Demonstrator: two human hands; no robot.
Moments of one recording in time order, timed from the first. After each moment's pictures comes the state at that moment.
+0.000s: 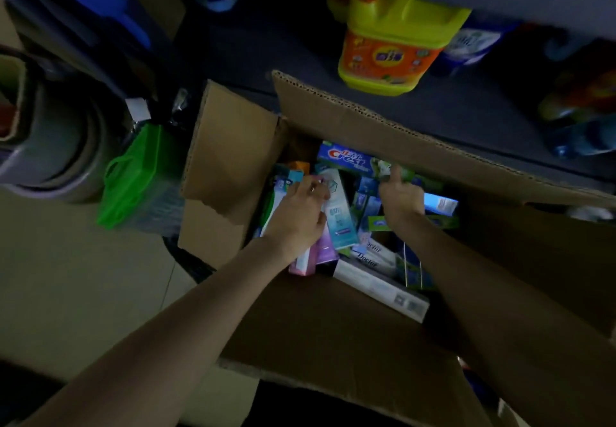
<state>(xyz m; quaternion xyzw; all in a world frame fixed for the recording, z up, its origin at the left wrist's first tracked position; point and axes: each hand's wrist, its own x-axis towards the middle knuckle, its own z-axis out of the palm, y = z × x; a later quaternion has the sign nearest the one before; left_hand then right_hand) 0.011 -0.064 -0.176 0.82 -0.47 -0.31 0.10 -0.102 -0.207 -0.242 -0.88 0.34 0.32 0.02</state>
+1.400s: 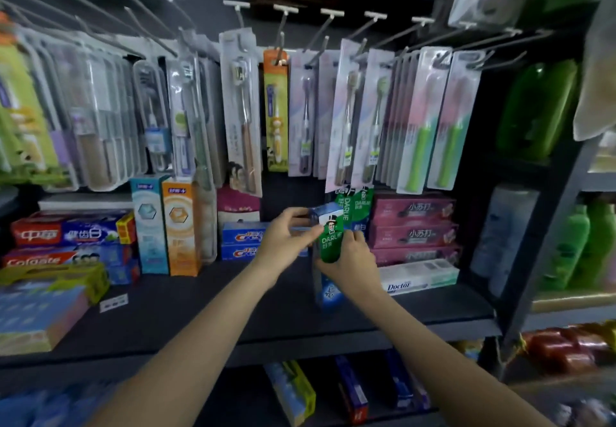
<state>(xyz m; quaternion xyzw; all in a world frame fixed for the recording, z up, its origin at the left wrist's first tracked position) -0.031 -0.343 0.368 0.56 -0.53 -0.27 0.58 -0.154 -0.371 0.349 -0.79 0.53 -0.28 0.13</state>
